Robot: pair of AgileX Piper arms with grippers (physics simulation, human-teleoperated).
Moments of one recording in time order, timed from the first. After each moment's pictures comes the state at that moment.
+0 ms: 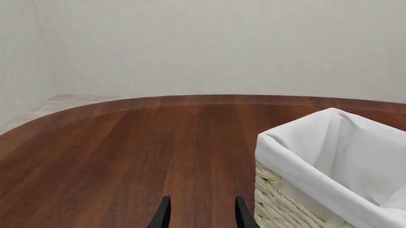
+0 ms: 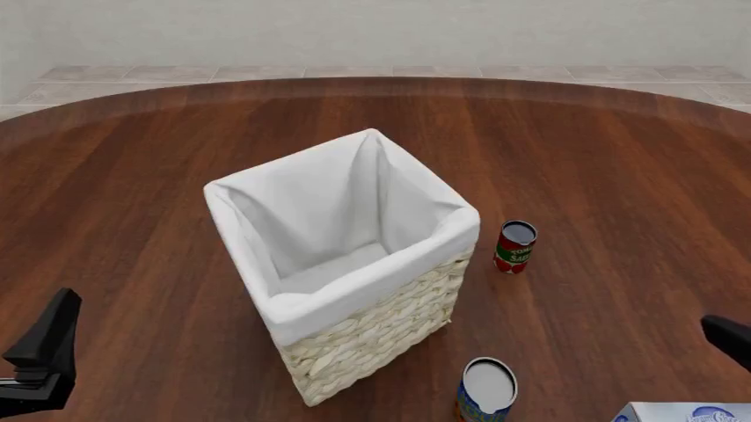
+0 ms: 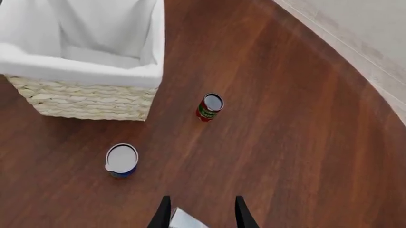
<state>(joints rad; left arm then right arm) 0.01 0.00 0.00 0.00 -0.02 0.29 0.37 -0.80 1.06 -0.38</state>
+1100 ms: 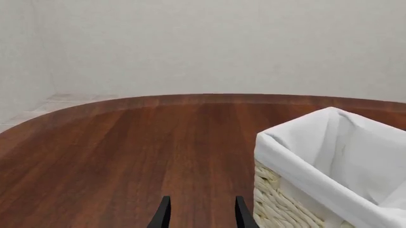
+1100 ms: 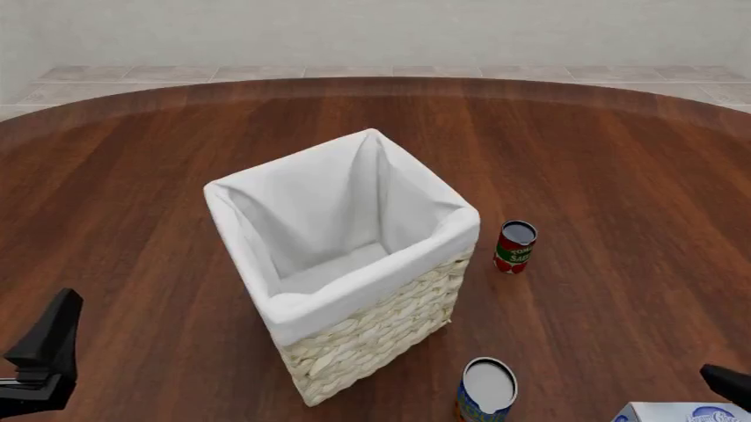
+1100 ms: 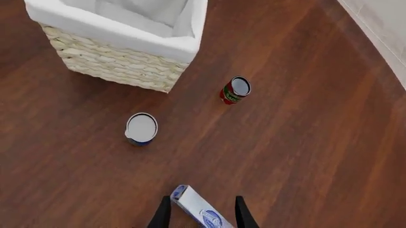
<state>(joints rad) 0.00 0.01 0.00 0.00 -0.02 0.38 0.41 -0.84 1.22 -0.45</state>
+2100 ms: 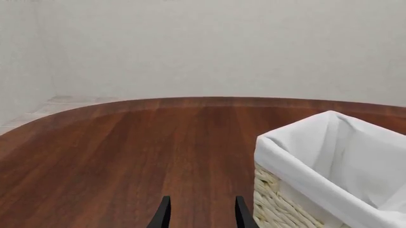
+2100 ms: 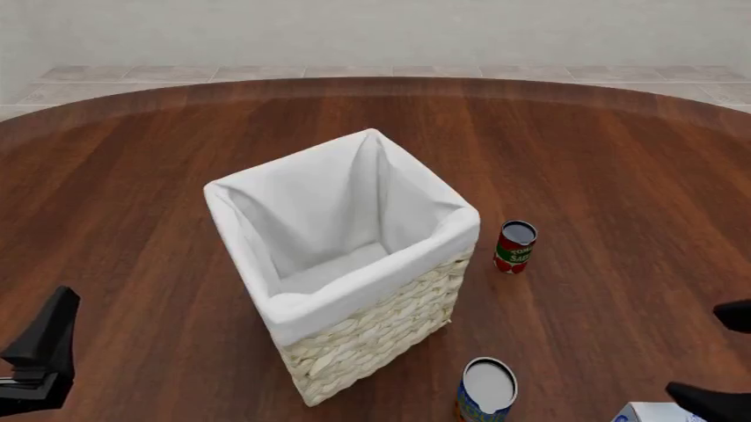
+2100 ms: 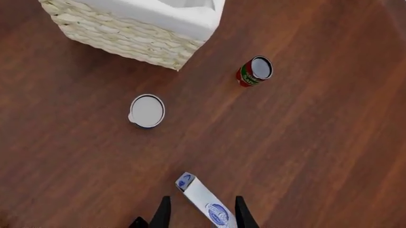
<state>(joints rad) 0.01 0.00 -0.01 -0.01 -0.03 0.38 0.49 -0.77 1.22 -0.50</state>
